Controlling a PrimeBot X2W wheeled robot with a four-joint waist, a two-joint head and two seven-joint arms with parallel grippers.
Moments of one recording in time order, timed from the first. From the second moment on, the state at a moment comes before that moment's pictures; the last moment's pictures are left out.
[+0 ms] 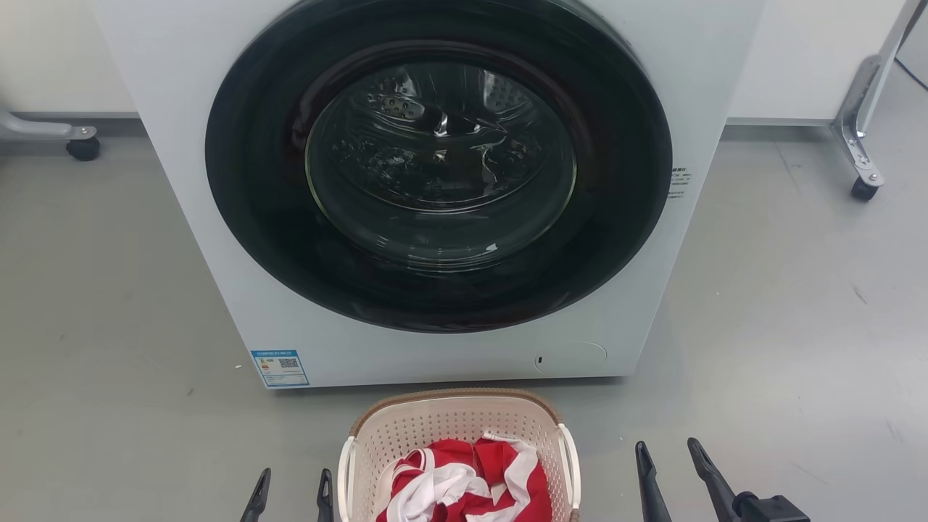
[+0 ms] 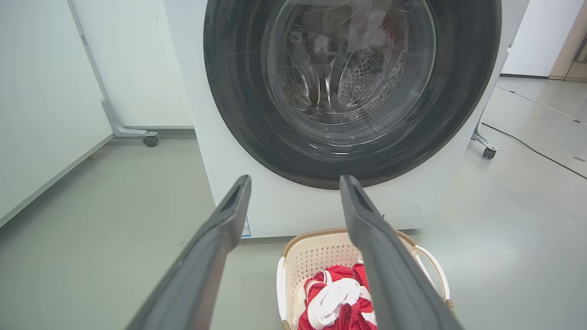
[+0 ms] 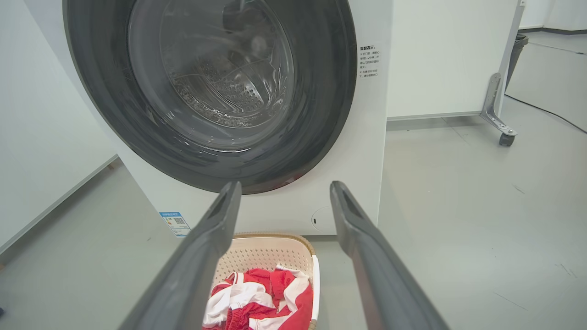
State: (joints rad) left arm 0.08 0.07 -0.21 0.15 -0.19 0.12 -0.25; right arm -0.05 -0.10 0.37 0.24 0.33 -0.12 -0.25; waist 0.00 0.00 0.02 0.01
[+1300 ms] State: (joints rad) left arm 0.12 0.06 -0.18 0.21 -0.30 0.10 -0.21; right arm 0.01 -0.08 0.29 0.27 0.43 -0.10 -0.21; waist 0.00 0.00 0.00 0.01
